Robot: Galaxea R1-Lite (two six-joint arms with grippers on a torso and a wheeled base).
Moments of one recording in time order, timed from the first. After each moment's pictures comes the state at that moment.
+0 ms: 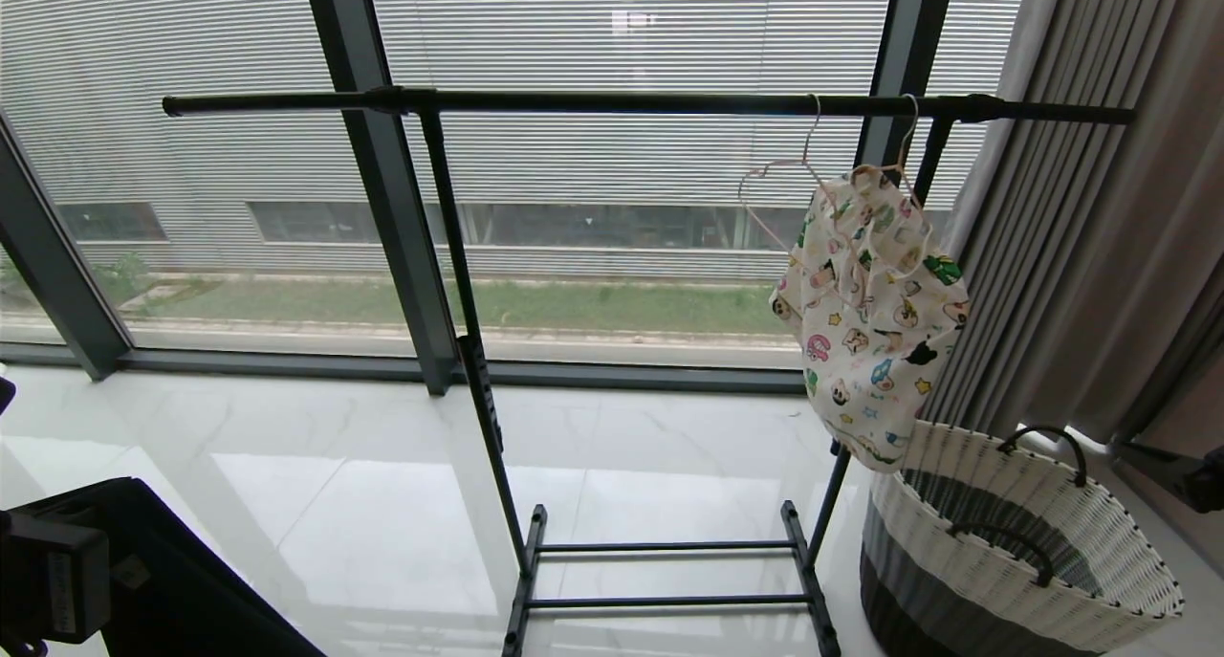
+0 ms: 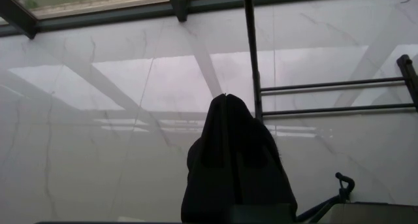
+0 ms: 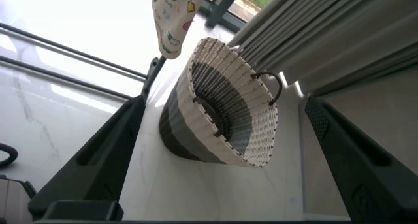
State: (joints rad) left arm -0.16 0.89 -0.55 0.08 0.25 0.16; right arm 0.15 1.06 -0.70 0.03 -0.12 -0.39
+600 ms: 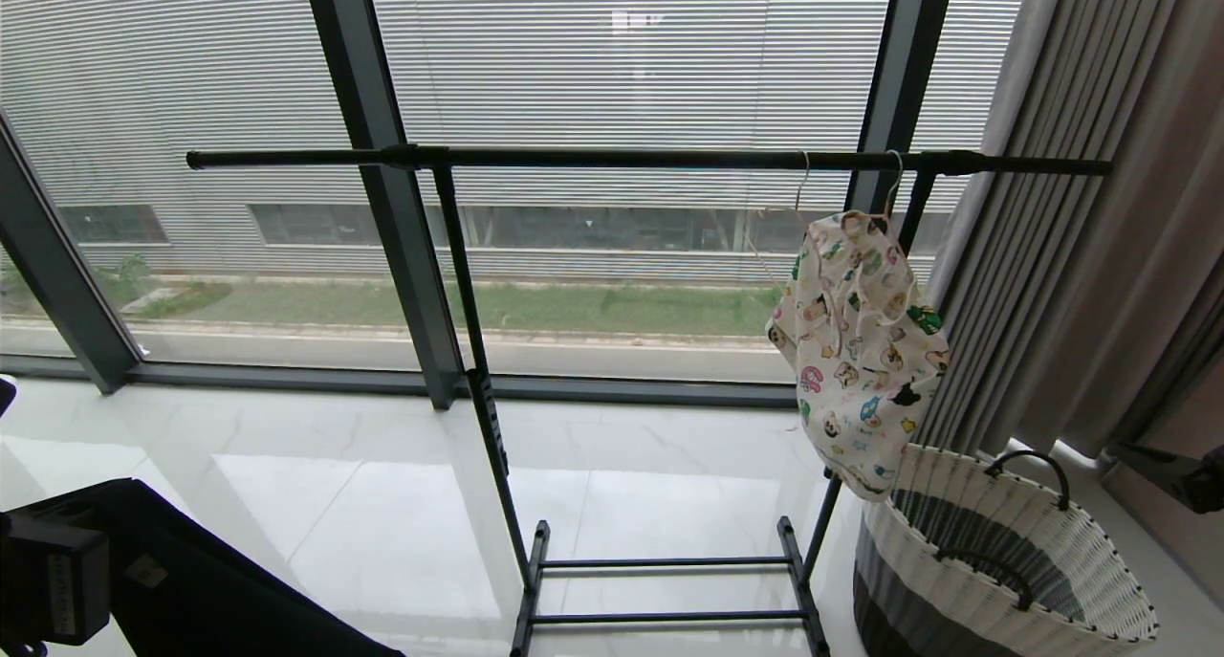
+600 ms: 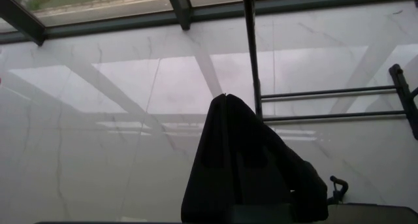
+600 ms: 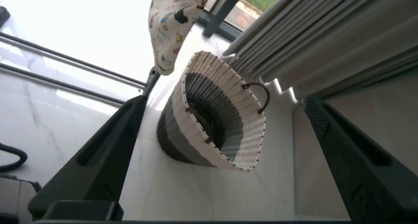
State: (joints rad) left arm -0.16 0.89 -0.55 0.08 0.25 0.16; right arm 0.15 1.06 -0.69 0.03 -0.10 -0.39
